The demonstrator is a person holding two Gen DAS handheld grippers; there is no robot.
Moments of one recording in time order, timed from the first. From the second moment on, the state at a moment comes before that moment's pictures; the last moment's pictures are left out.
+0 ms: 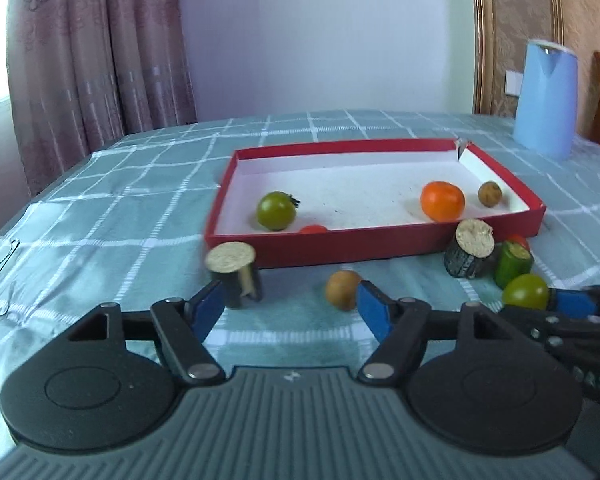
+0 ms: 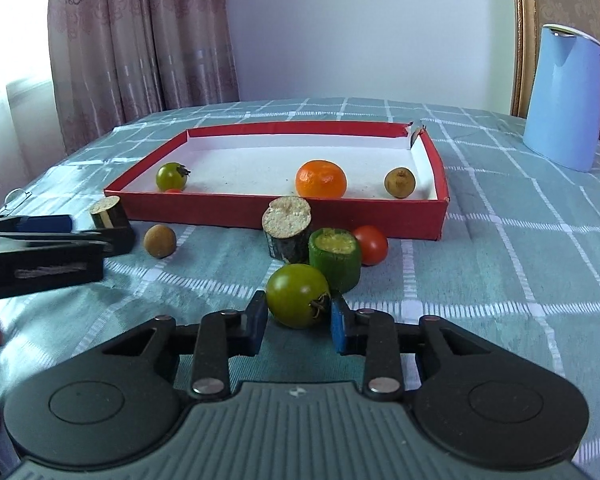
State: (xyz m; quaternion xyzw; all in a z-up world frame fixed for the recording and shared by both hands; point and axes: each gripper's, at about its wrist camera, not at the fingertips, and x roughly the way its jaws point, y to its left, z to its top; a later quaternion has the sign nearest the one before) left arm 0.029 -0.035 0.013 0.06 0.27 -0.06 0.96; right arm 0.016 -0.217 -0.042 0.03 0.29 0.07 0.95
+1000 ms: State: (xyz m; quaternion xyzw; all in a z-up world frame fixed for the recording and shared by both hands) left arm 0.063 -0.071 -0.002 0.06 0.31 -0.09 0.95; right arm -0.004 -0.236 -0.015 0.03 0.26 0.05 0.96
